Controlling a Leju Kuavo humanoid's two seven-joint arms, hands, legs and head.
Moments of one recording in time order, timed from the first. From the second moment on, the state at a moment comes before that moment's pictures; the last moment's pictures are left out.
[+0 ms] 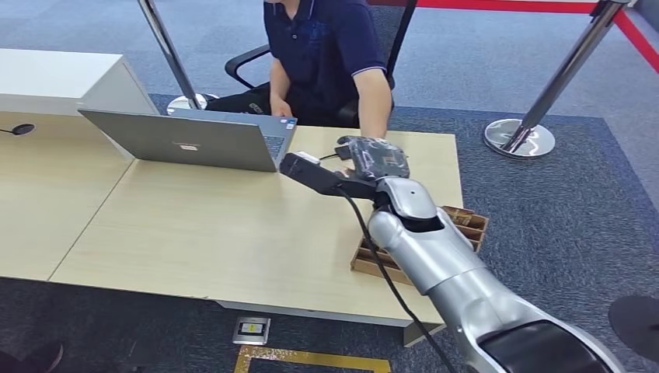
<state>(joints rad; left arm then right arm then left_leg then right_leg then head) -0.08 -0.24 0.87 -0.18 -1.39 0.52 0.09 -0.83 0.29 0.58 -0.42 1.12 -0.14 0.07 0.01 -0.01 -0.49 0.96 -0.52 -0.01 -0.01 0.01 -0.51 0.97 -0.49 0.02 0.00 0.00</state>
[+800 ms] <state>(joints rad) -0.05 -0.25 0.88 -0.18 -1.31 0.53 0.11 0.00 0.09 0.15 -1.48 1.20 -0.70 0.00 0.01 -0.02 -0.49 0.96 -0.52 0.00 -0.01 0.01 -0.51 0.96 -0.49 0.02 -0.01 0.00</state>
